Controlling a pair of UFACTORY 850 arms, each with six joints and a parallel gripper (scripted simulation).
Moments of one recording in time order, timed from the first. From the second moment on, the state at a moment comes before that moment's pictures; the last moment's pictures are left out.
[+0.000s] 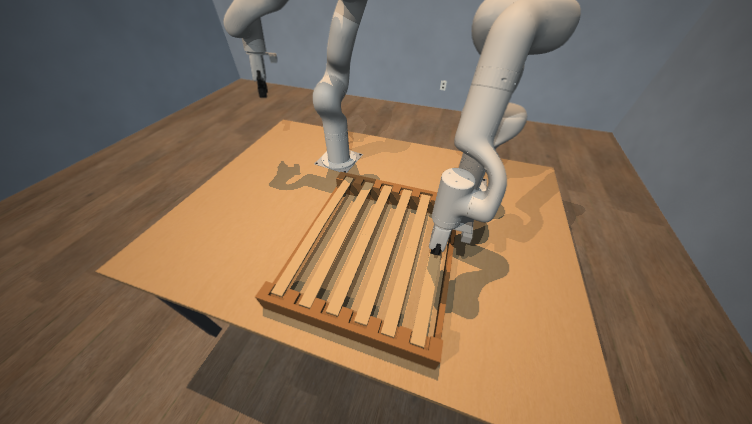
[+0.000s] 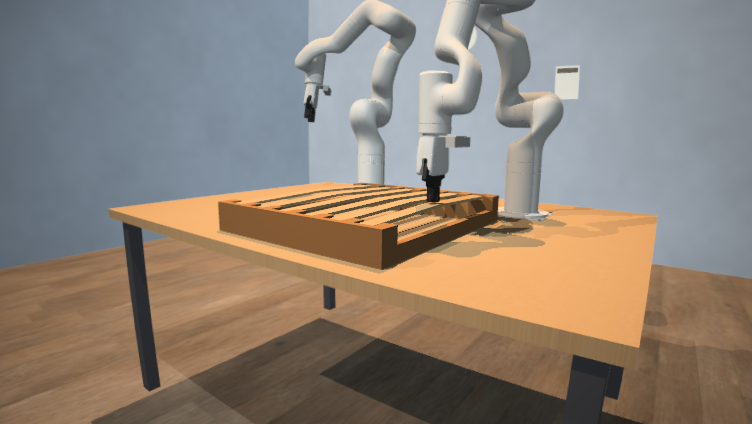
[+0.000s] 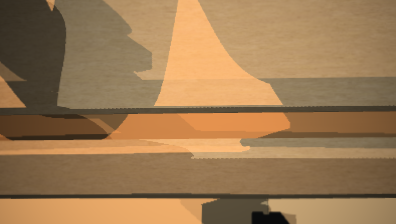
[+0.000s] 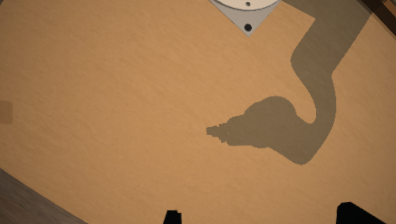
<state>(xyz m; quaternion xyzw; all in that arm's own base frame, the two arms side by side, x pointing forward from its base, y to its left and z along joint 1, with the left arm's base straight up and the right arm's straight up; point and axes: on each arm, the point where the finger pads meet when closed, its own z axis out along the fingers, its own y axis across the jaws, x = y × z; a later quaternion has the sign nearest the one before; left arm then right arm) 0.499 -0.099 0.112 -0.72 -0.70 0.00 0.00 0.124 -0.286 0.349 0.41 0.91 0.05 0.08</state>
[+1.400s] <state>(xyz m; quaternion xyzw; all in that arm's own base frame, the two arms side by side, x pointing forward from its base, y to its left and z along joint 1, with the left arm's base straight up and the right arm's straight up) 0.501 -0.100 0.151 -0.72 -0.70 0.00 0.00 0.124 -0.286 0.349 0.41 0.91 0.05 0.08</state>
